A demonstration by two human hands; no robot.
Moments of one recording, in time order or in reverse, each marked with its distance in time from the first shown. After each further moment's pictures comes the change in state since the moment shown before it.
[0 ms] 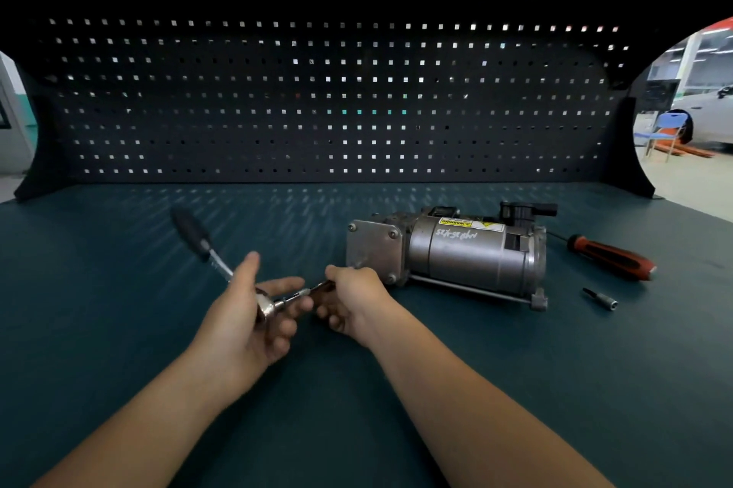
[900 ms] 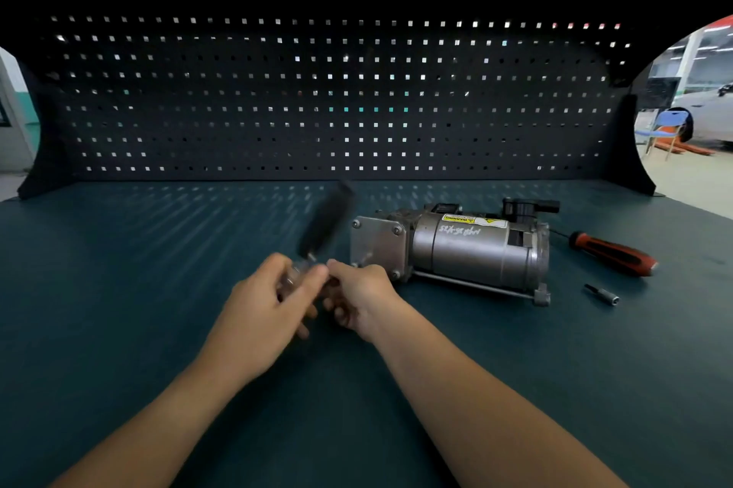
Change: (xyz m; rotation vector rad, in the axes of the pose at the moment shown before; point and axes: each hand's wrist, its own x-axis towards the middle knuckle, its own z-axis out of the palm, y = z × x) left_hand -0.007 -0.003 -0.001 0.784 0.037 0.678; right_hand -0.004 0.003 -0.001 0.093 0.049 -0.059
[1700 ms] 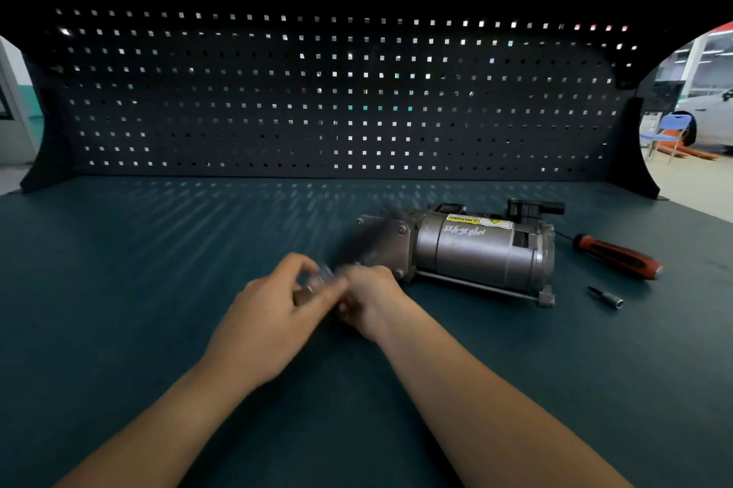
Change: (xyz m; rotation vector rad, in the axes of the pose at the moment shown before) left_hand -0.006 0.005 -0.002 0.207 -0.055 0.079; right_hand 0.002 -0.002 0.000 0.032 -0.032 0.051
